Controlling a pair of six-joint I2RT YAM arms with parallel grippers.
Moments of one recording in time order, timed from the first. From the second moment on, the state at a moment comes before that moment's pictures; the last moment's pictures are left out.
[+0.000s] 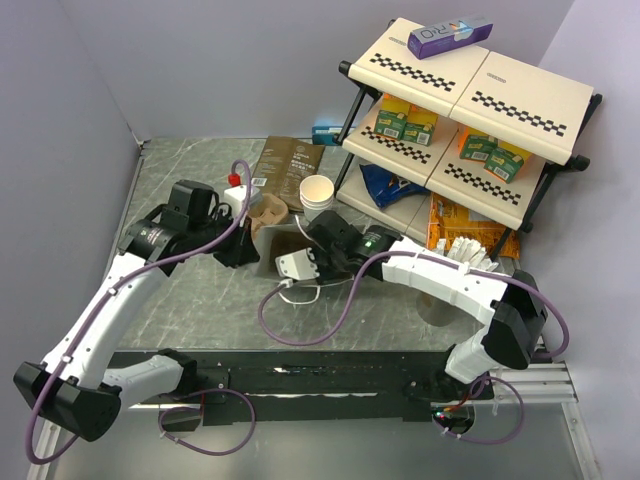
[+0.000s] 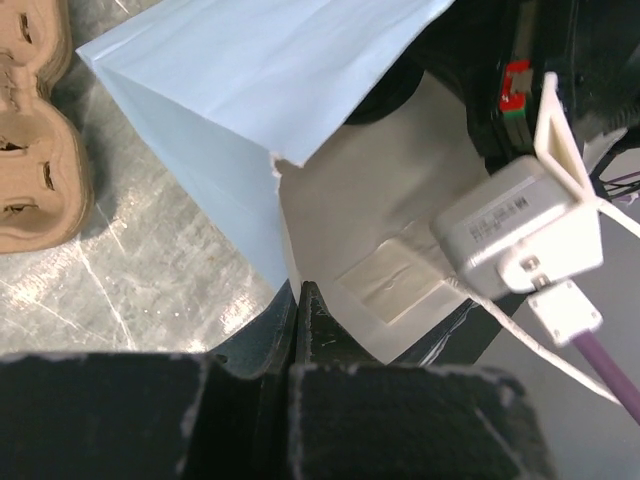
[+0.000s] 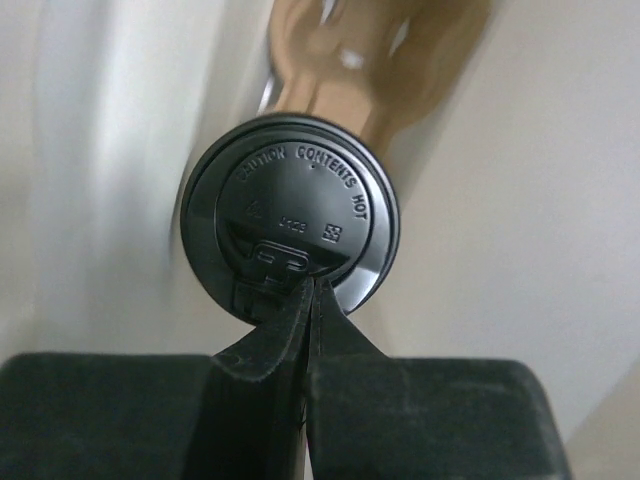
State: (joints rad) left arm -0.40 1.10 1.21 -0.90 0.47 0.02; right arm 0.95 1.51 1.28 -0.74 0.10 -1.04
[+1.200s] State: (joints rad) left arm -0.38 1.15 1.30 -0.93 0.54 0.00; right arm 0.92 1.50 1.50 -0.95 0.10 -0.93
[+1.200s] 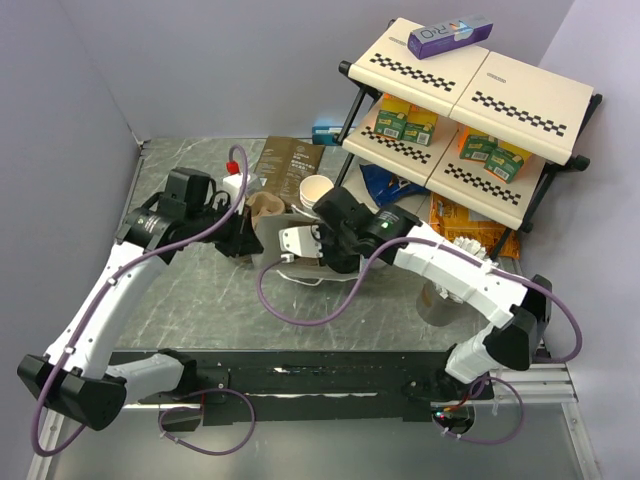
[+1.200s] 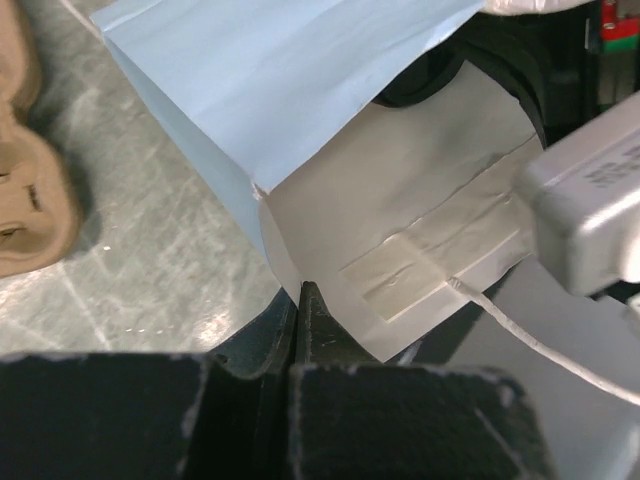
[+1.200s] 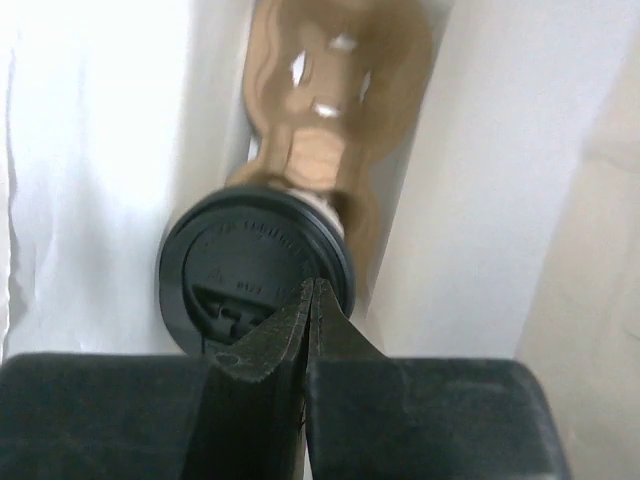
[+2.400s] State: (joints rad) left arm -0.29 1.21 1.30 -0.99 0.82 -0.07; right arm 0.75 1.20 1.49 -0.99 -0.55 -0.82
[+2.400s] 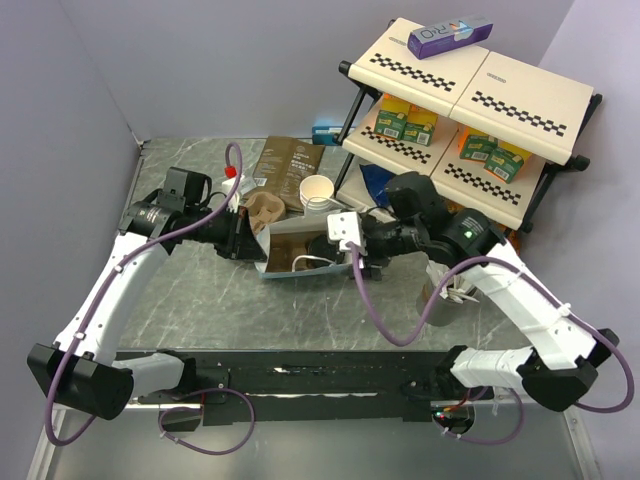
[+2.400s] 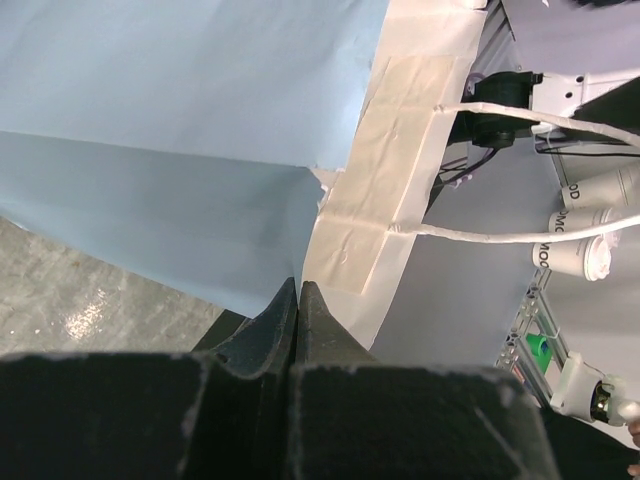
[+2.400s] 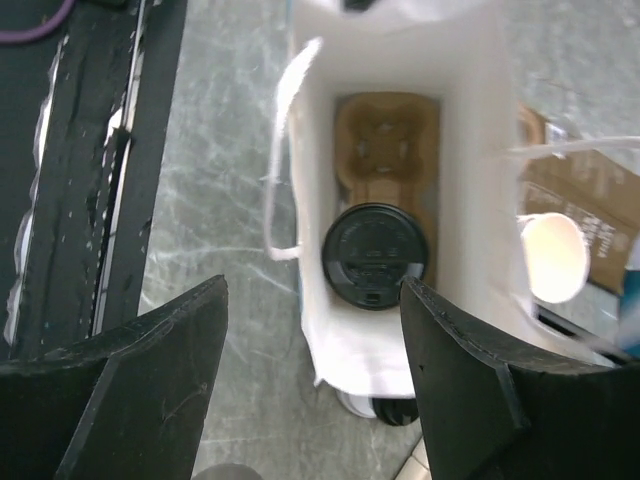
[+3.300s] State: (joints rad) left arm -0.25 1.18 1.30 -0.99 0.85 -0.06; right arm 0.87 1.30 1.43 -1.03 -0.52 -0.89
